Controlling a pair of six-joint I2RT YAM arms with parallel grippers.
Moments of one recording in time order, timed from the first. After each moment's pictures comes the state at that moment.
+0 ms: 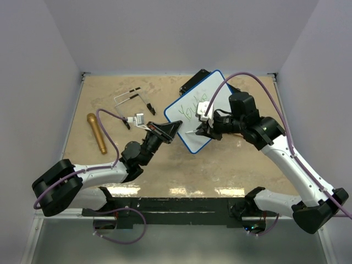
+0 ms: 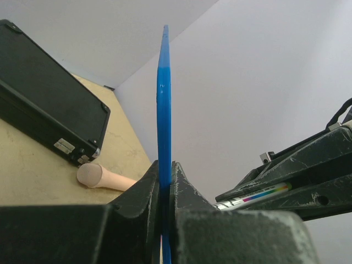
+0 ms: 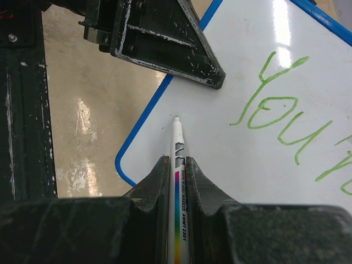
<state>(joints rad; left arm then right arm) -0.91 1.28 0.45 1.16 -0.31 -0.85 0.57 1.13 1.27 -0.74 -0.59 -0.58</state>
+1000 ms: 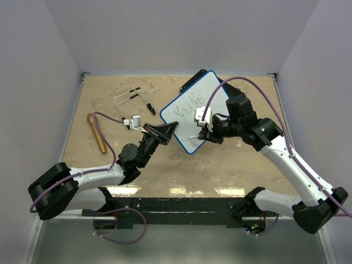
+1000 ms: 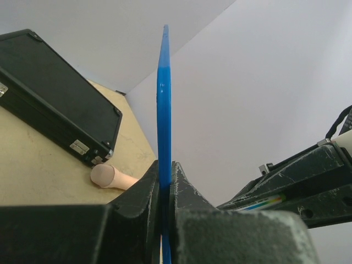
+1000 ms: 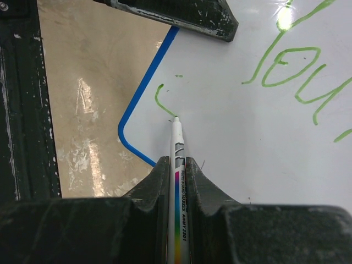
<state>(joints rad) -0.91 1.23 0.41 1.14 -0.35 -0.83 0.58 1.13 1.24 -0.80 -0.54 -0.63</state>
